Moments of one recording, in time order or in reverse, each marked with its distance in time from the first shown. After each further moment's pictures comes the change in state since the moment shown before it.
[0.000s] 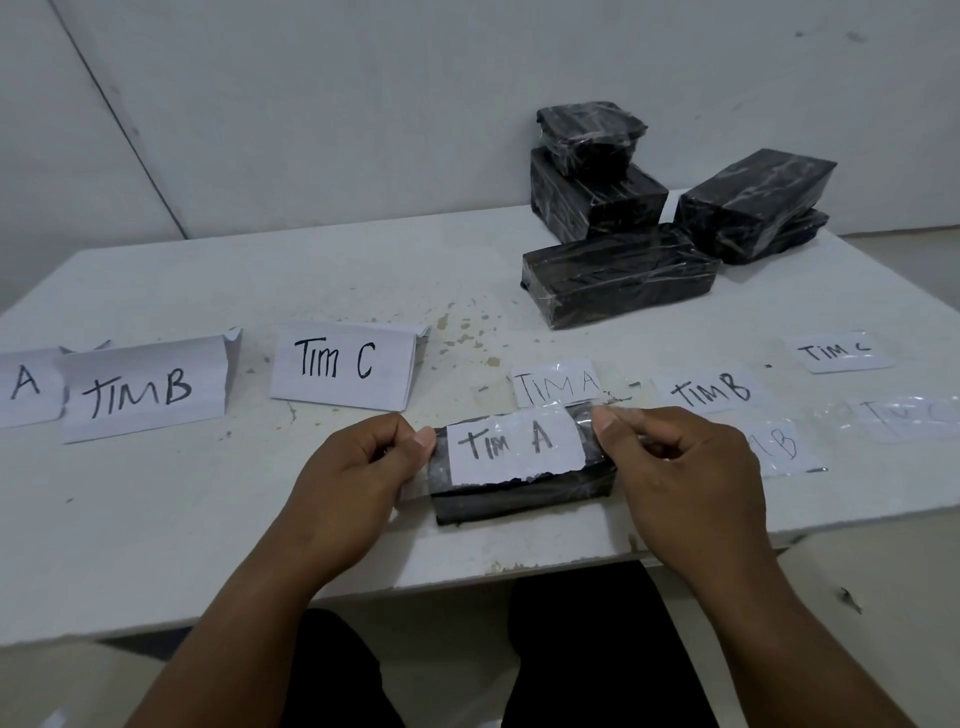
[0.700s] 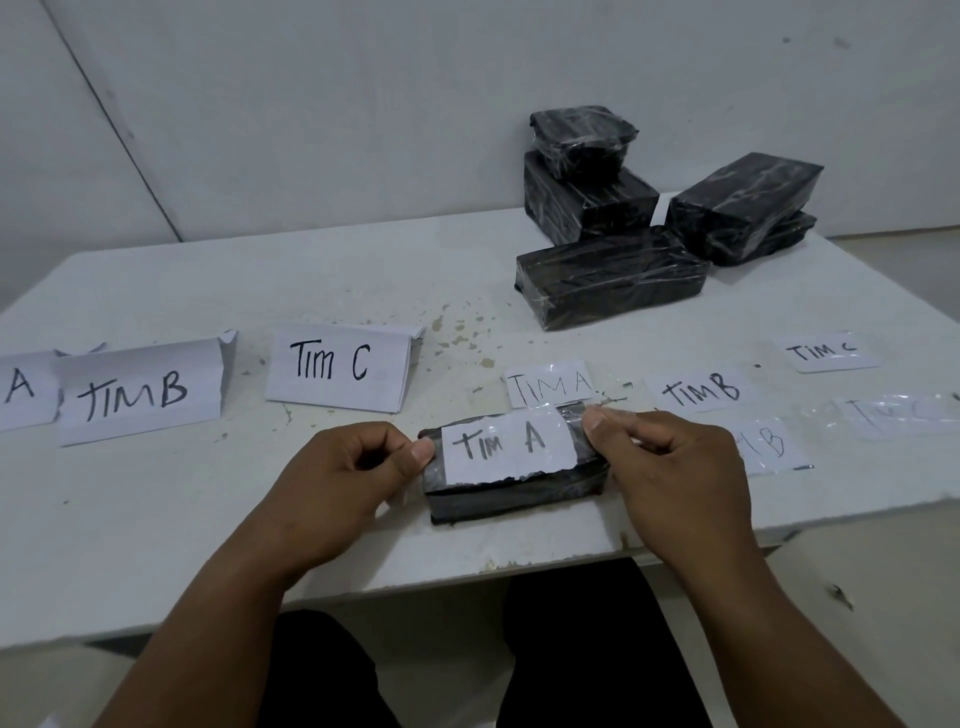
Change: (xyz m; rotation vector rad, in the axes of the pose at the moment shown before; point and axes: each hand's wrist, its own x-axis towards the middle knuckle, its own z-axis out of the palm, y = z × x) left_hand 0.003 -0.002 -0.013 -0.033 -0.138 -0.035; right_hand 0.002 0.004 0.000 0.049 -0.020 0.065
